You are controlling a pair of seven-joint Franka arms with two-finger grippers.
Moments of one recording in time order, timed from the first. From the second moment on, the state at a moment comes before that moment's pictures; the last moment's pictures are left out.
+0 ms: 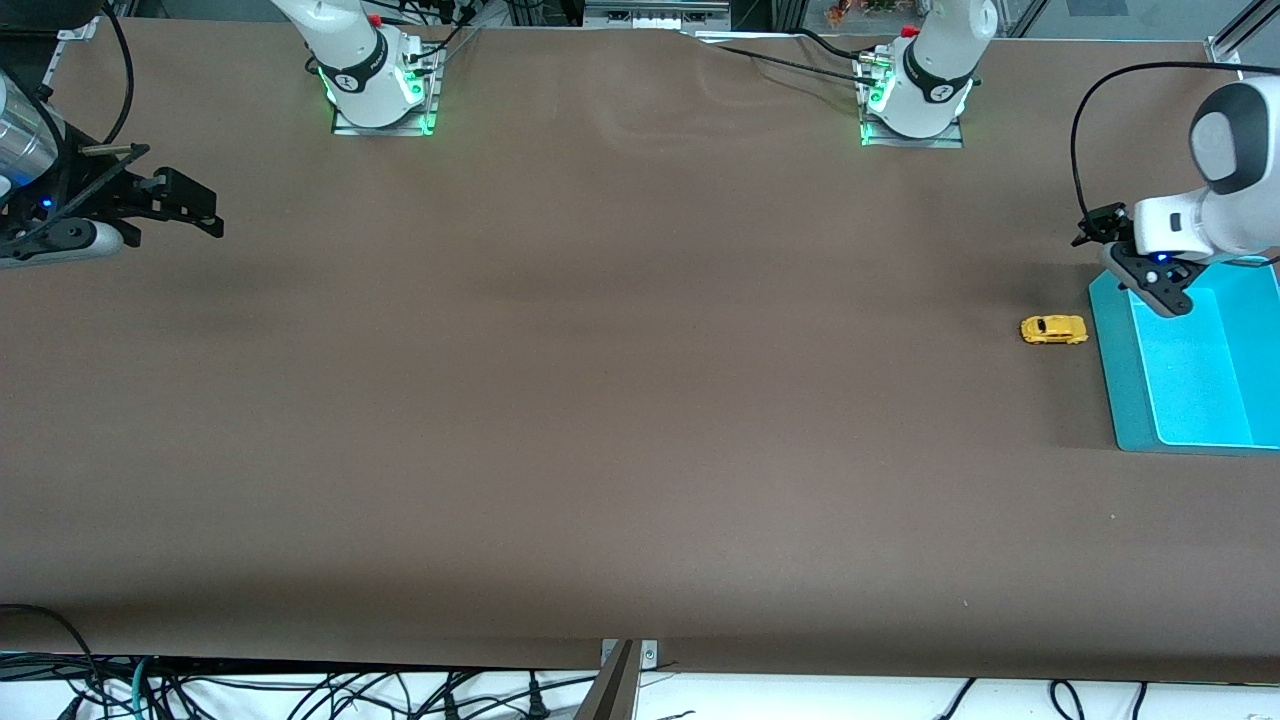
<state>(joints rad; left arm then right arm) 0.19 0.01 0.13 -2.27 0.10 2.08 1.11 -0.17 -0.03 0.20 -1.70 0.04 1.60 -0.09</state>
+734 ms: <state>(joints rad) 0.22 0.26 0.13 -2.35 0.12 2.54 1.62 -0.17 -0.03 0.19 -1.66 -0.02 1.56 -0.09</state>
